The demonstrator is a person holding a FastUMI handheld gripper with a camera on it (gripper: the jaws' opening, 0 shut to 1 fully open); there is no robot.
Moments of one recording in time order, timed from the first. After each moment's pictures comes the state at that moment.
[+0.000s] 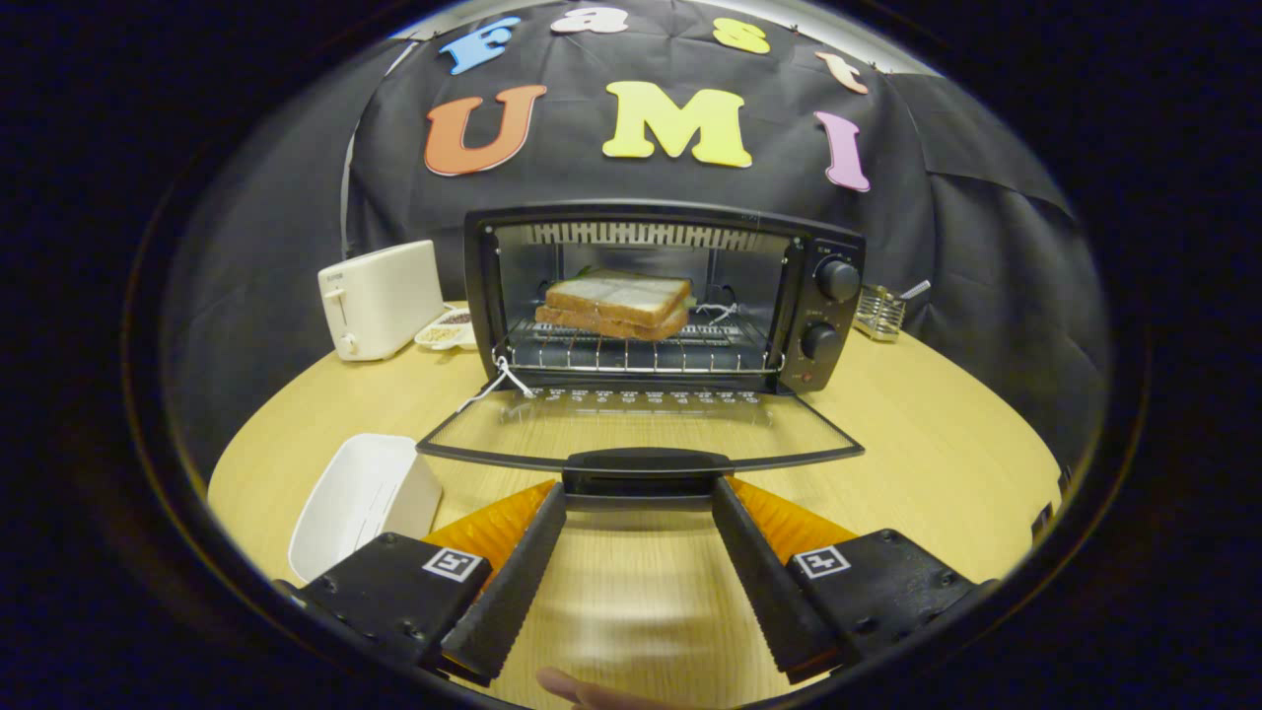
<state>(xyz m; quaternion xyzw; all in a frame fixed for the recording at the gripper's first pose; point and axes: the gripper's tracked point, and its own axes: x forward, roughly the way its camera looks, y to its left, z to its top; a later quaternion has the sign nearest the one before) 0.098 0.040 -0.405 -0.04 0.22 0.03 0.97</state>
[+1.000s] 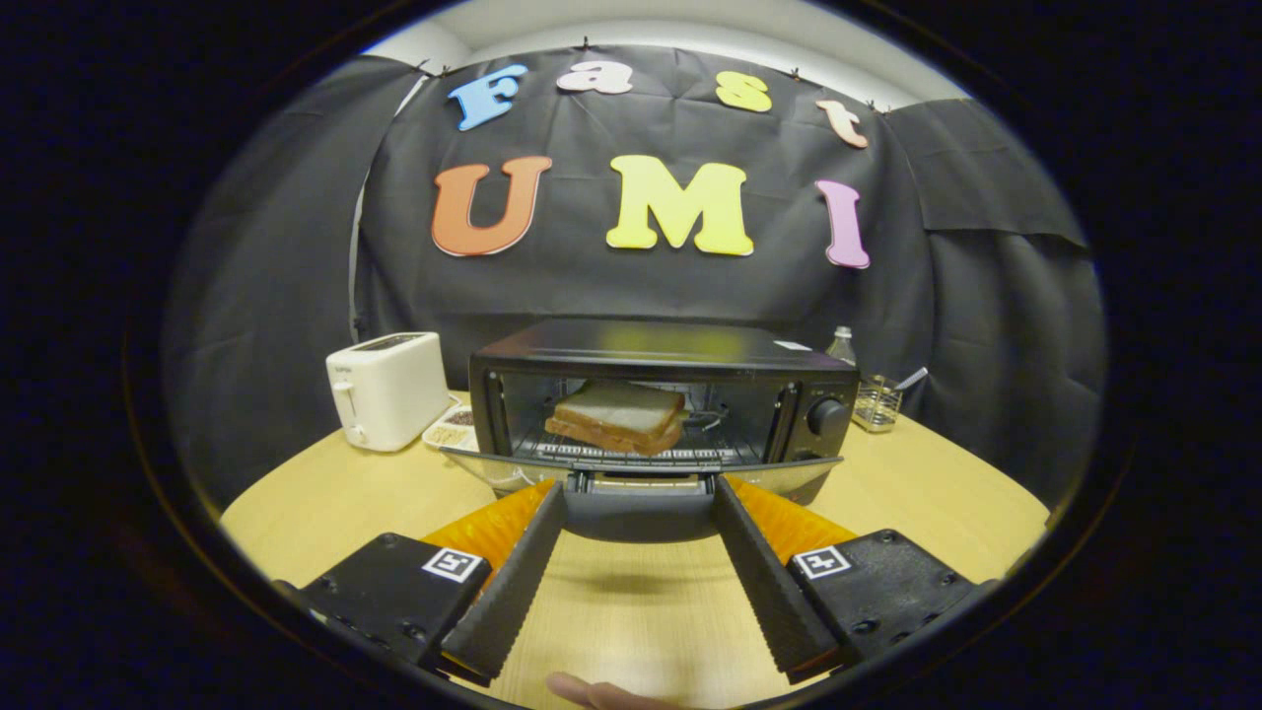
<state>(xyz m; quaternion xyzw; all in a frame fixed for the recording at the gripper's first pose) 0.115 0.046 -0.322 -0.04 0.10 0.05 0.99</state>
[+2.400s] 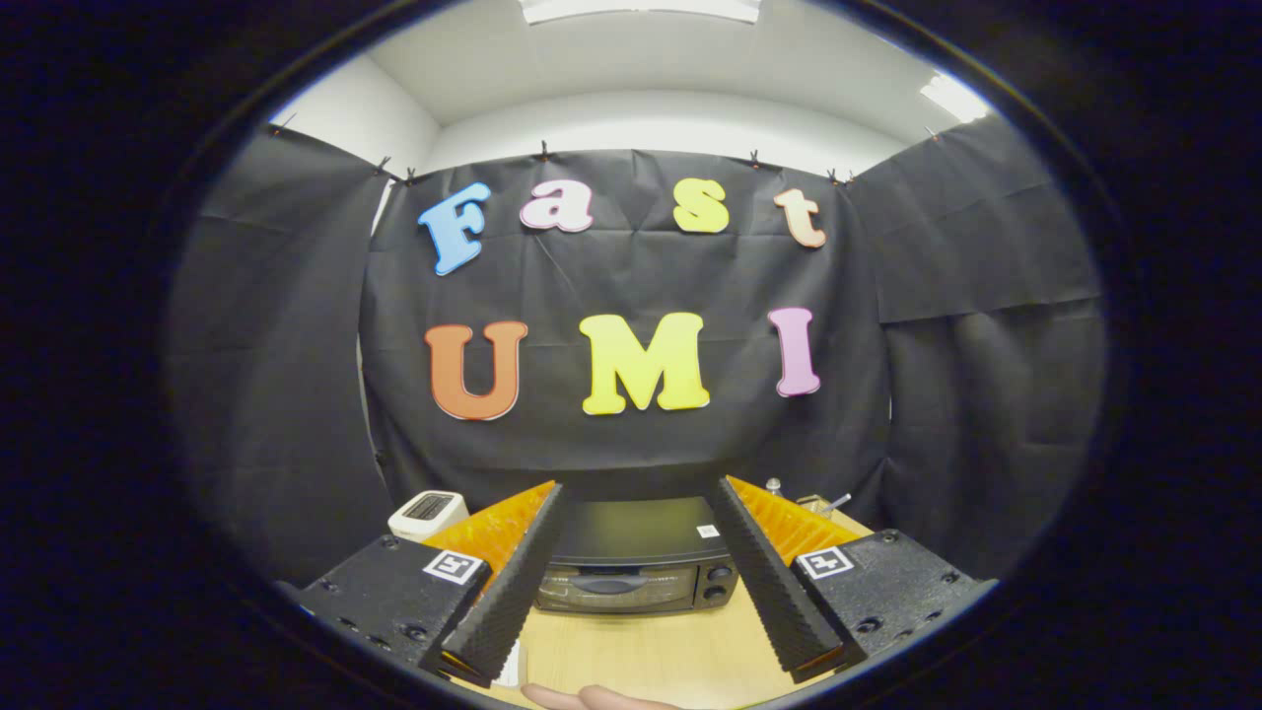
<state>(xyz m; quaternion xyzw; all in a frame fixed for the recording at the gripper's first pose) 0.009 0.002 0.000 0.00 -0.01 0.05 1.00</state>
